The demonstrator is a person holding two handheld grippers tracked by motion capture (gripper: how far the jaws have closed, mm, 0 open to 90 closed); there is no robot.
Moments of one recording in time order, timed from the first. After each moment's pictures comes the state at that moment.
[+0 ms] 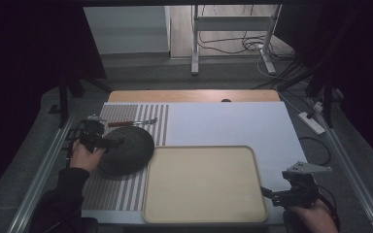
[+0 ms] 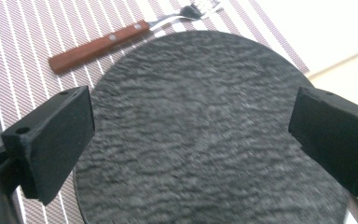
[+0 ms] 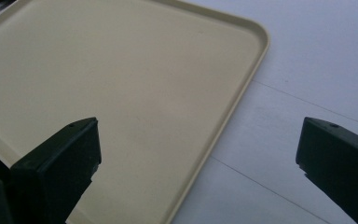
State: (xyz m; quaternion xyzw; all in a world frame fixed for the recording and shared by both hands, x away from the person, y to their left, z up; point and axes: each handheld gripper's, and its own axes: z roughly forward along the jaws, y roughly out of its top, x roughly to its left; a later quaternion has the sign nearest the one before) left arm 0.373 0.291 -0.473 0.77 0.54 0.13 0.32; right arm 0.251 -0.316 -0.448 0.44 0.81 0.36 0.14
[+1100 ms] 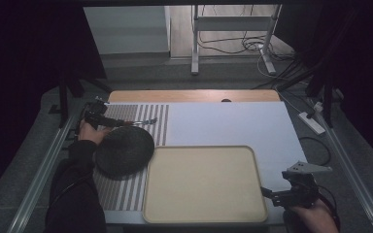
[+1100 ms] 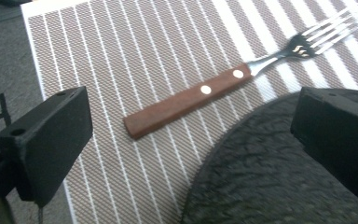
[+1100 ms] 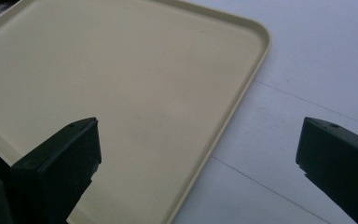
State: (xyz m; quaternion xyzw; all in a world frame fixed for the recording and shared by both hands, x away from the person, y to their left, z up) left arm 0.468 0.318 -0.498 0.76 0.57 0.14 0.26; right arm 0.251 -0.317 -0.448 0.44 0.81 0.36 0.14
